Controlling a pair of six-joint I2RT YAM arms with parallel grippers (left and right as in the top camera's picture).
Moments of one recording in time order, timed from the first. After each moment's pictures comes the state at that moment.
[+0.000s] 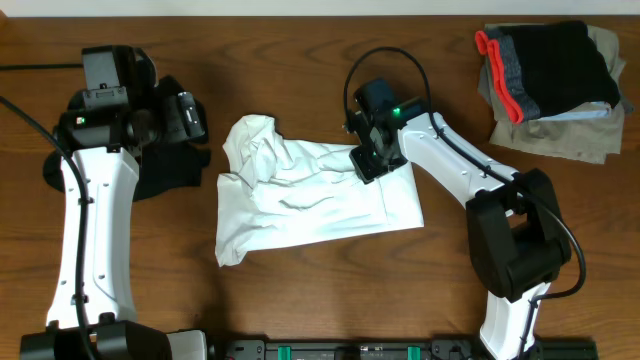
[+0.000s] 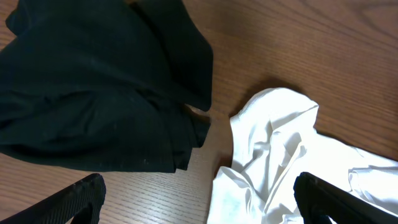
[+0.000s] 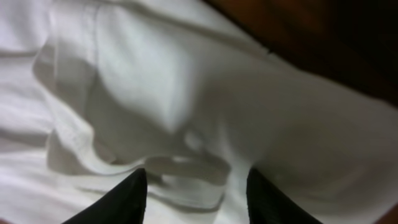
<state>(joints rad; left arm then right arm) 0.13 1.50 1.43 -0.95 0.02 -0.15 0.48 2.02 1.47 -0.85 -0.10 0.00</state>
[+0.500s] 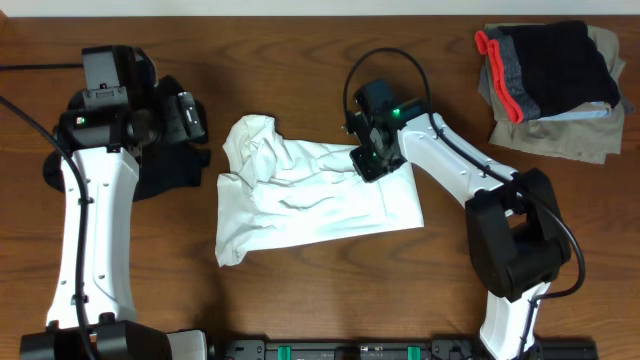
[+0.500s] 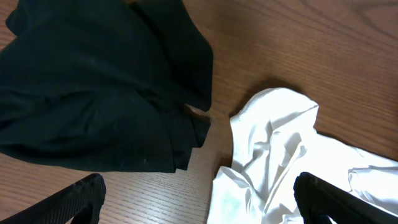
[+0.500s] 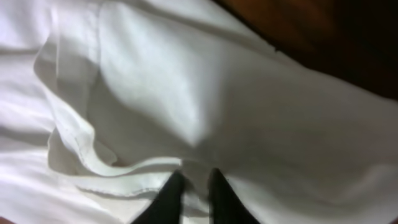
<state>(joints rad) 0.13 1.50 1.43 -0.95 0.02 -0.15 0.48 2.03 1.46 -0.85 -0.12 -0.01</state>
